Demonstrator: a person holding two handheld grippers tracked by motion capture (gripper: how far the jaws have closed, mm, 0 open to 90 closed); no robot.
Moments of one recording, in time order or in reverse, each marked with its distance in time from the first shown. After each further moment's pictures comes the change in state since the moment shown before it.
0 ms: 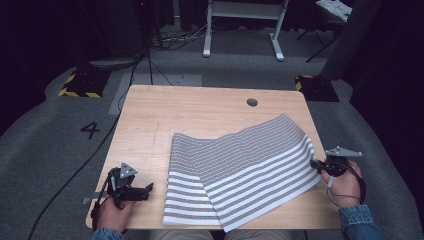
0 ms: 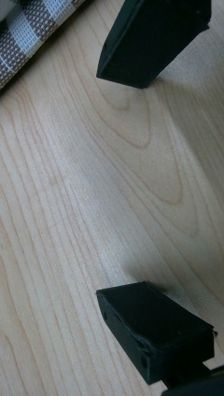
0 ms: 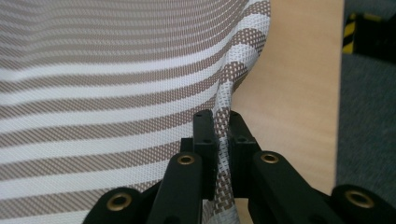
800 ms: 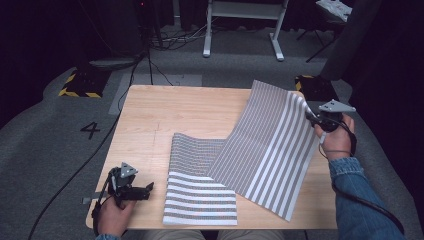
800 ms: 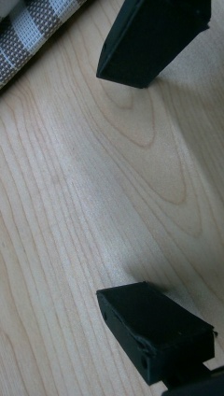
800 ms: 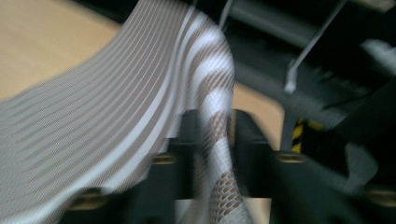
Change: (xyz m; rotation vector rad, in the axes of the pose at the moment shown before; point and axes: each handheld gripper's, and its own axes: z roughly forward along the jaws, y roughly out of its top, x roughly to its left) left arm -0.001 0.001 0.001 0.000 0.009 -0.011; right arm -0.018 0.132 0.023 -0.268 -0.110 -0.209
